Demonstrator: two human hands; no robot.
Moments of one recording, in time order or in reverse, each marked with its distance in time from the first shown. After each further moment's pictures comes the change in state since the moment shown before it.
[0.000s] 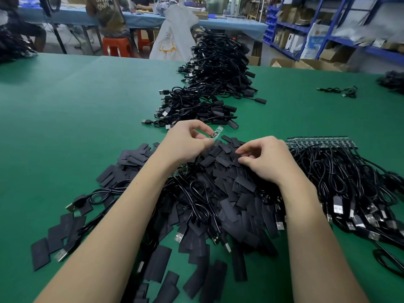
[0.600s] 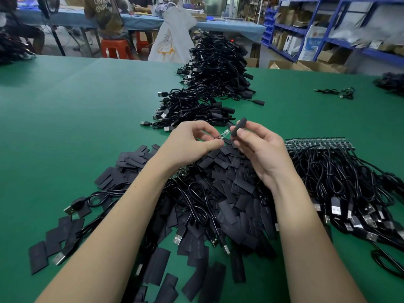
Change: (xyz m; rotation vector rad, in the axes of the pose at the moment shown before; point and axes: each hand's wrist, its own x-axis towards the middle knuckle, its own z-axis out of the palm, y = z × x) left_hand -0.009 0.013 0.002 -0.041 -0.085 0.079; right_hand -0.001 -0.024 0.009 1.215 0.077 0.134
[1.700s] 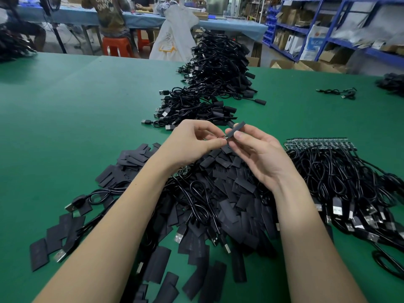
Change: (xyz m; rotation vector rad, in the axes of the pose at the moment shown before) left_hand 0.000 -0.003 -0.001 -0.036 -0.040 0.087; right_hand -0.003 0.001 -0.001 0.129 -0.157 0.096
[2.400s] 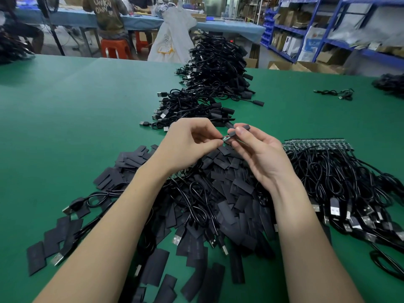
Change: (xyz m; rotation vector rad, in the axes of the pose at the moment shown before) left_hand 0.000 -0.006 -0.003 0.123 0.050 0.233; right_hand -0.001 0.000 -0.002 0.001 0.085 -0.058
